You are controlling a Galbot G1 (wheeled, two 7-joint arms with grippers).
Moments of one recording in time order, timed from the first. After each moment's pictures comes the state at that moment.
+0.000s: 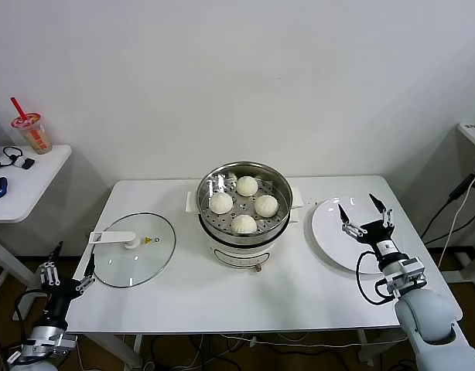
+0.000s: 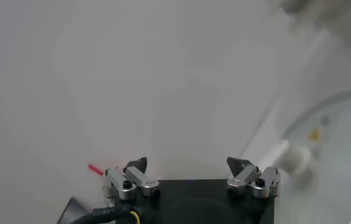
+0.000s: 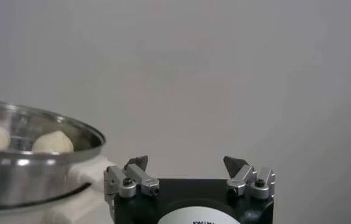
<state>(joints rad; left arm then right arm) 1.62 -1.19 -0.79 -1.77 0.45 -0.31 -0.25 -1.28 1.03 0.60 1.82 0.26 0.06 -0.16</state>
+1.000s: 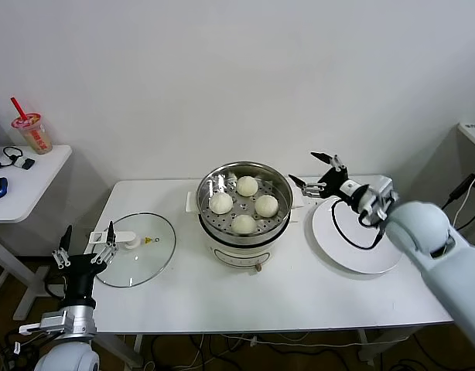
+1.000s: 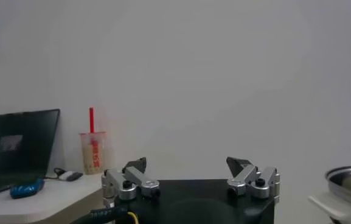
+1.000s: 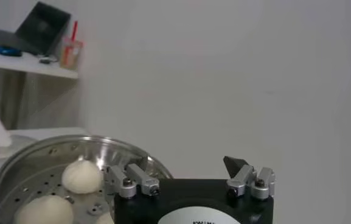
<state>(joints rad) 1.56 -1.36 -0.71 -2.03 -0.19 -0.16 -0.11 -0.57 0.60 -0.02 1.80 0.60 -0.32 -0.36</state>
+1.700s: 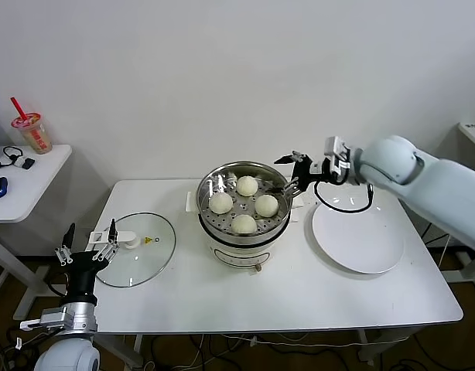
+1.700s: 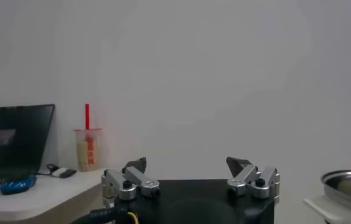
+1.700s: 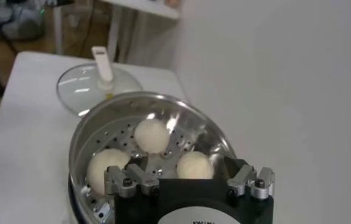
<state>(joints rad) 1.54 -1.36 -0.71 -2.02 -0.21 -0.15 -0.09 0.41 0.66 -1.05 1.52 0.75 -0.35 -0.67</state>
